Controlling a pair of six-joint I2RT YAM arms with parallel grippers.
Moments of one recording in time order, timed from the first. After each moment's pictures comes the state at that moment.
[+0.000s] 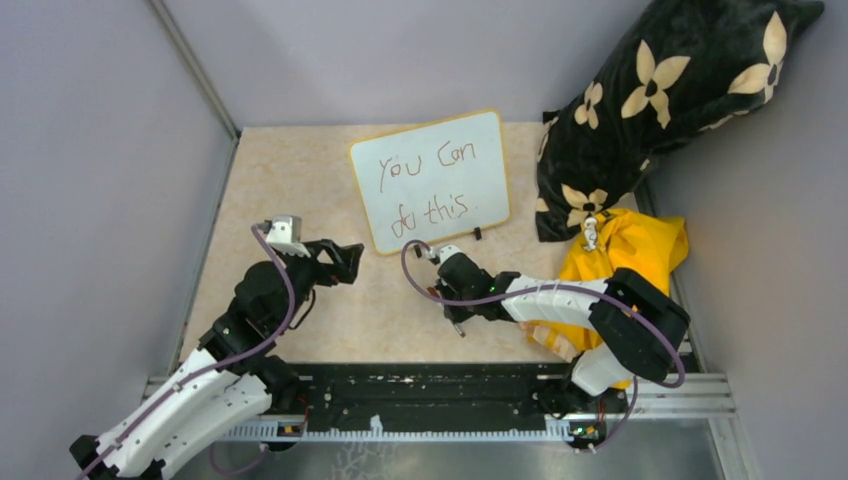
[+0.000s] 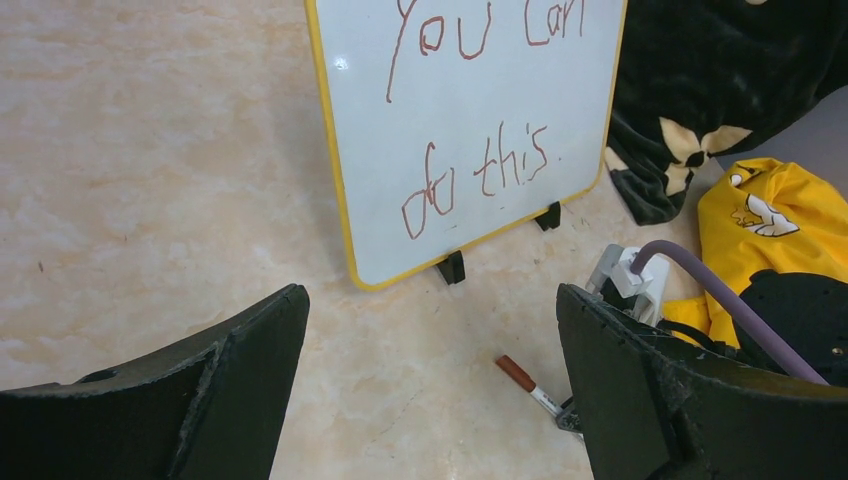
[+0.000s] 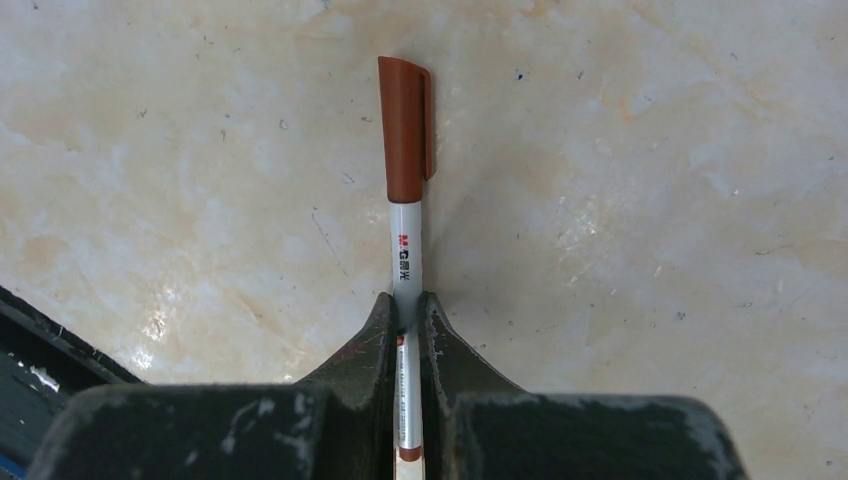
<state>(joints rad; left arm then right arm) -0.74 0.53 0.57 -0.17 -0.37 -0.39 0.95 1.48 0.69 -0.17 0.07 0.39</state>
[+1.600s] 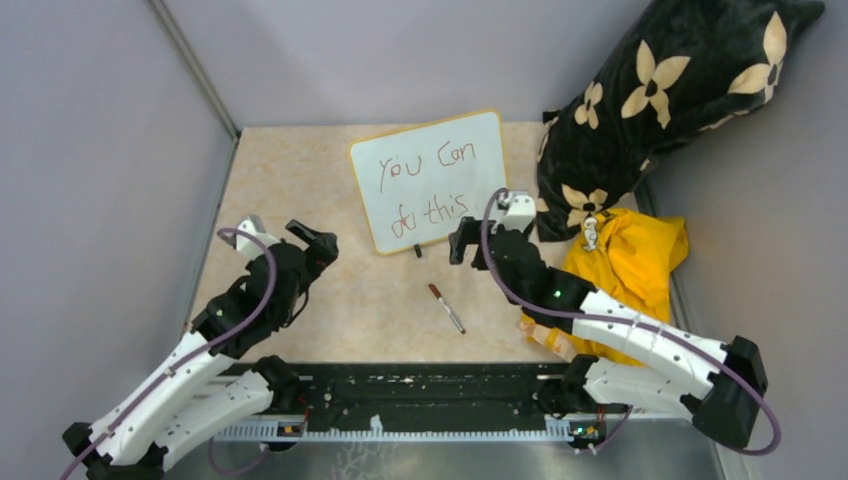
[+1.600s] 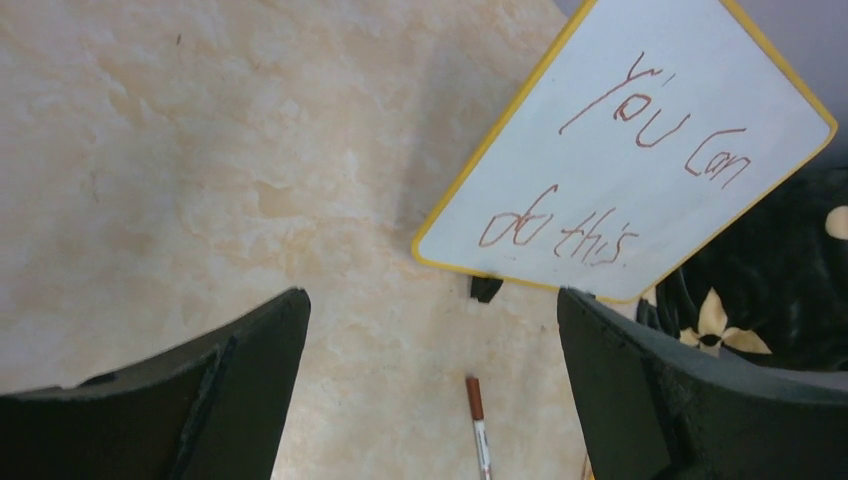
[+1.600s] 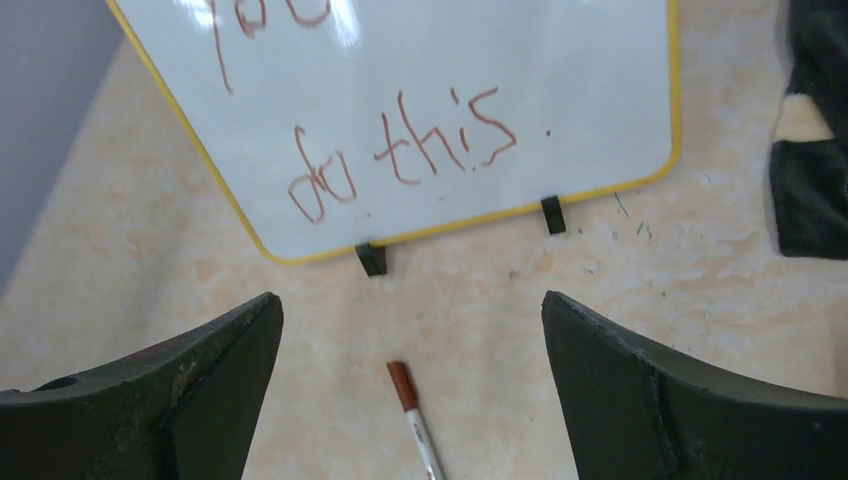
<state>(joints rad) -0.74 0.66 0.76 -0.61 -0.70 -1.08 0.93 1.01 0.78 -0.20 0.57 0.52</state>
